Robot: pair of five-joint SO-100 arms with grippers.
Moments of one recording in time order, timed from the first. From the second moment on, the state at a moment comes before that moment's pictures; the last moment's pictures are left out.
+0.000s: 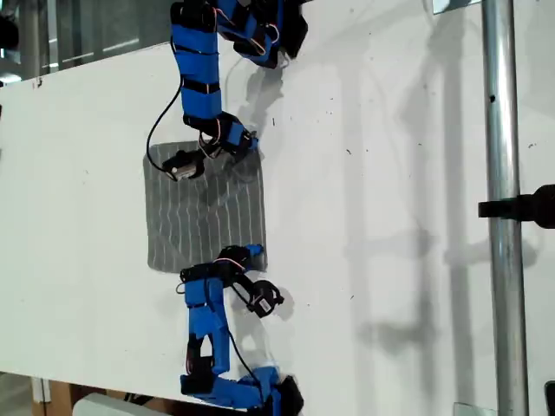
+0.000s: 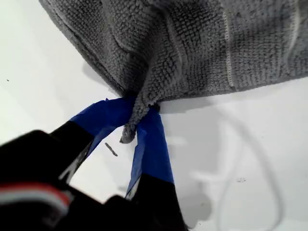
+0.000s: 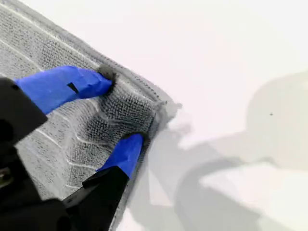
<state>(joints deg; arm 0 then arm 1) -20.7 55.2 70.8 79.2 -46.5 19.9 93.3 124.3 57.6 33.8</state>
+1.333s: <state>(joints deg) -26.6 65.7 54.5 91.8 -32.1 31.8 107.1 108.7 80.2 25.9</state>
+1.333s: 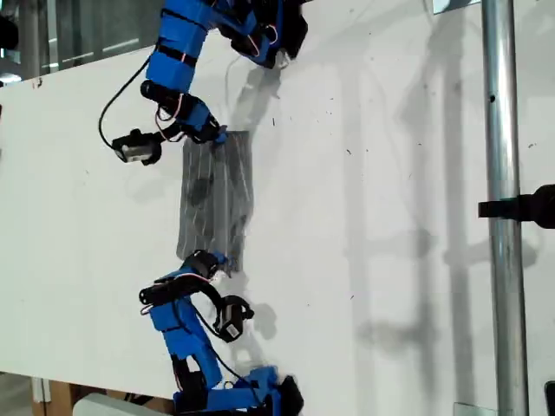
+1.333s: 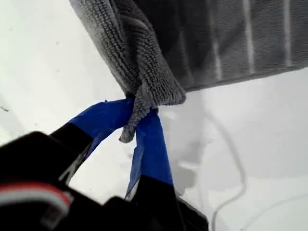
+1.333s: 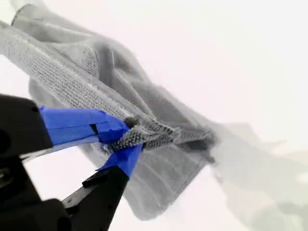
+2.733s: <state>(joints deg) -40.6 50.3 51.4 84.7 -28.7 47.3 92.2 121.1 56.1 22.1</state>
